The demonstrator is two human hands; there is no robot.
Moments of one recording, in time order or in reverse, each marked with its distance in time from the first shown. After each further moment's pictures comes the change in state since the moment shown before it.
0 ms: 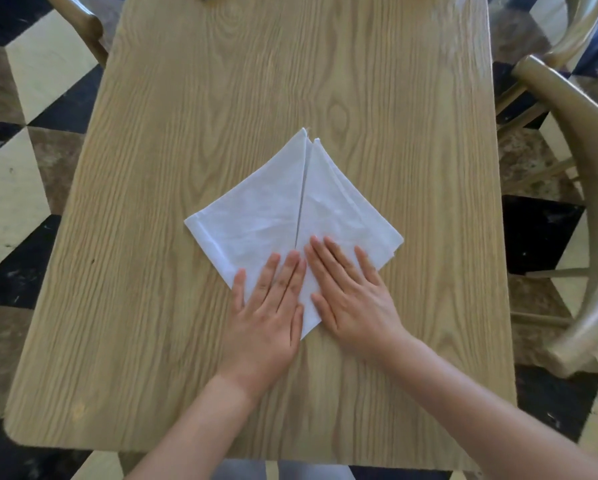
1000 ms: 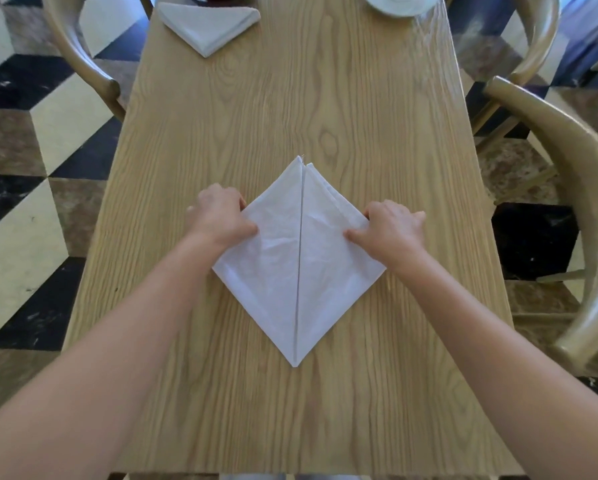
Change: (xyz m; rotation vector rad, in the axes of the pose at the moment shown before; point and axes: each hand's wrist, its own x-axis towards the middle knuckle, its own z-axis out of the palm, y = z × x) left_hand 0.143 -0.072 -0.088 -0.137 -0.241 -0.406; right_hand 0.078 0.055 -0.060 0.114 -0.046 0.641
